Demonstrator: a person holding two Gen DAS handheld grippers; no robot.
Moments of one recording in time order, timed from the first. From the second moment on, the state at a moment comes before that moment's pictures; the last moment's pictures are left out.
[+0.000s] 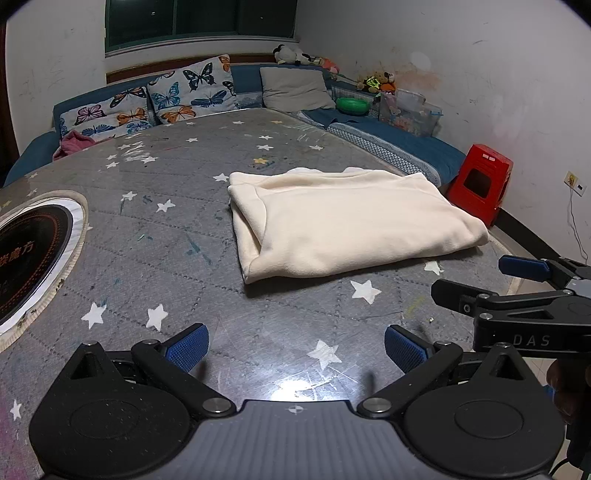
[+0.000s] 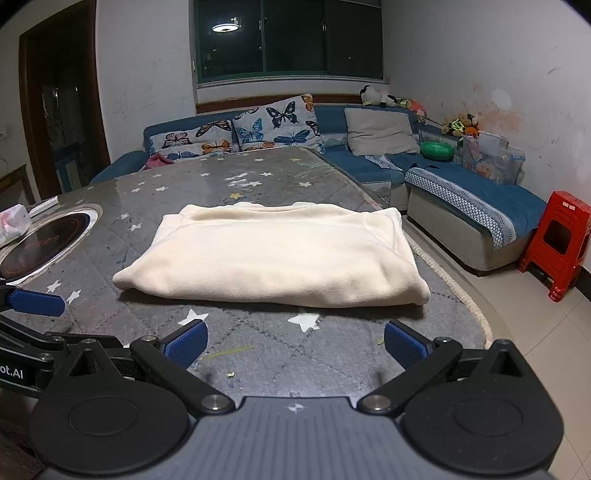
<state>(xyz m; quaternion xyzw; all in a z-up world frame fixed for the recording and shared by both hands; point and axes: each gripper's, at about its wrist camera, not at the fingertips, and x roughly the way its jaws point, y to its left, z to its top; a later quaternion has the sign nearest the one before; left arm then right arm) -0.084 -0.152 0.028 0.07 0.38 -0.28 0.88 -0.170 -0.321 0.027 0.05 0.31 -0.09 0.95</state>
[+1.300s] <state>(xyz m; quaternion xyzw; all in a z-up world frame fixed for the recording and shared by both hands) -0.073 -0.155 0.027 0.07 0.38 -0.28 0.88 -0.158 -0.318 0.024 0.06 0.31 -0.08 0.94</state>
